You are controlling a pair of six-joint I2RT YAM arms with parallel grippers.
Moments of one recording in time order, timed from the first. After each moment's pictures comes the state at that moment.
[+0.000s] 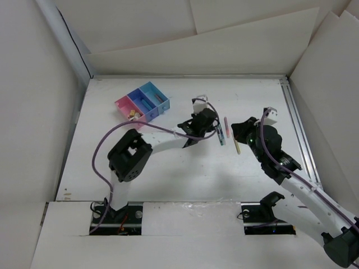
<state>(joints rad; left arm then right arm) -0.89 1.90 1.35 0.04 -0.48 -0.76 0.54 0.80 0.66 -0.10 0.31 0.68</state>
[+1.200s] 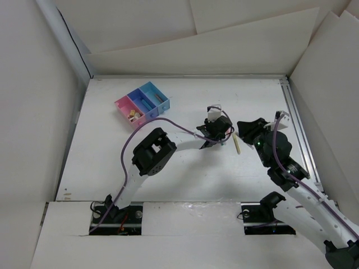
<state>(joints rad) -0.97 2.27 1.63 -0.10 -0.49 -0.78 0.54 0.67 0.64 -0.10 0.40 0.71</state>
